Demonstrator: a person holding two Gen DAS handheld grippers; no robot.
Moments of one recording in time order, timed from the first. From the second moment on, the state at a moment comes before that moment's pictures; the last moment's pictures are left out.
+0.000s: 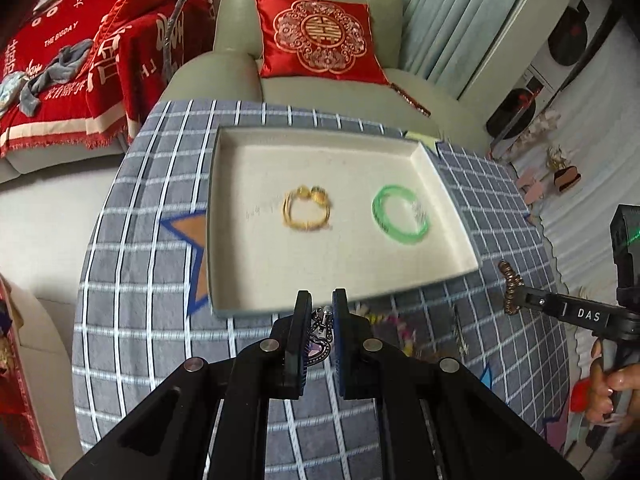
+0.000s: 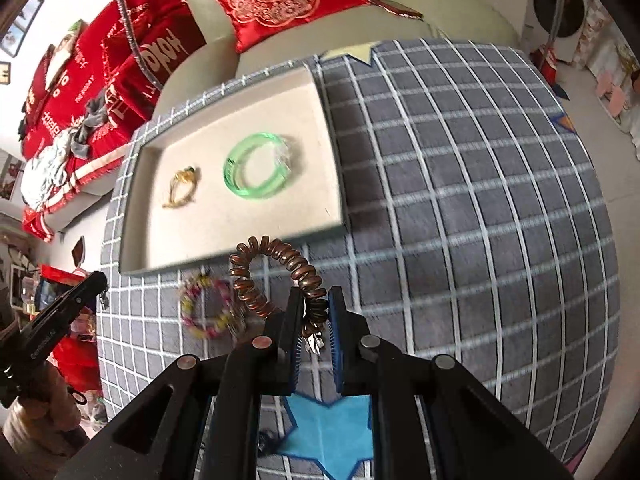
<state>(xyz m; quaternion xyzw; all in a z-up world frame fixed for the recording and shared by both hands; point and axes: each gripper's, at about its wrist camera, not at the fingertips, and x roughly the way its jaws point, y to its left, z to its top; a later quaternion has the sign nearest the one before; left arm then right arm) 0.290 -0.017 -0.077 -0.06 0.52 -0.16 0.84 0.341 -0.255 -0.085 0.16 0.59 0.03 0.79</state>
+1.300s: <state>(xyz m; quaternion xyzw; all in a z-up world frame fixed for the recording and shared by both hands) 0.408 -0.059 -0.146 0.03 0.54 -0.04 0.84 0.522 -0.225 -0.147 0.09 0.59 0.04 0.80</state>
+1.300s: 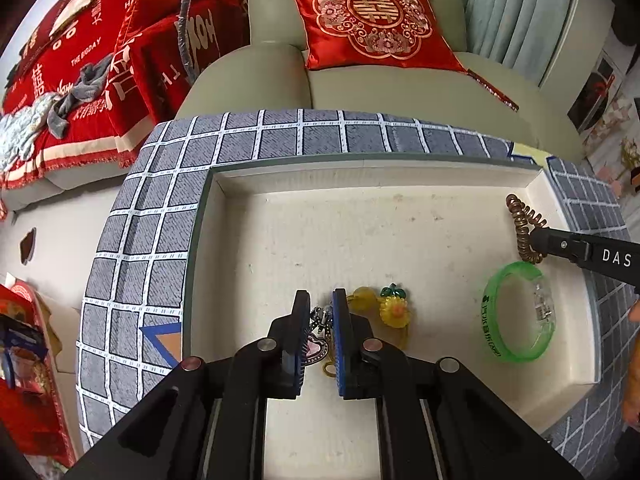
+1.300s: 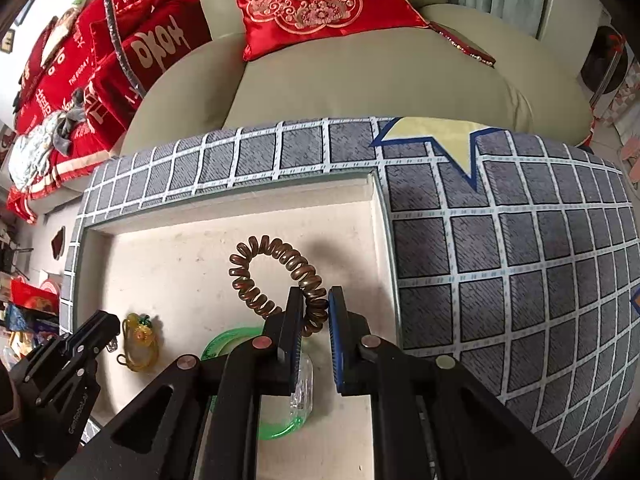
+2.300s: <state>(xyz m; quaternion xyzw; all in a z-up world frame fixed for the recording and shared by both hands) 0.399 -0.082 -0.133 0.07 0.51 -0.05 0.86 0.465 -0.254 -0.100 0.18 0.56 0.06 0.81</state>
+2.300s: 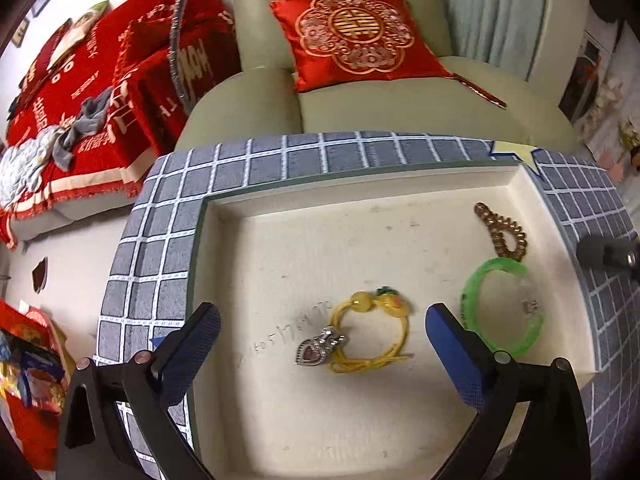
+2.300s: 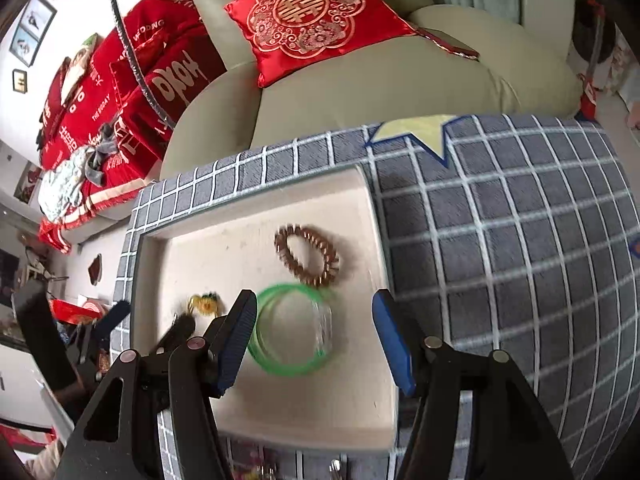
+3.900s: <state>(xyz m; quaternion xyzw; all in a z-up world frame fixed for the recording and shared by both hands) 0.266 -0.042 -0.177 -0.05 0.63 -0.01 0.77 0.307 -0.254 -0.138 0.17 0.64 0.01 0.75</state>
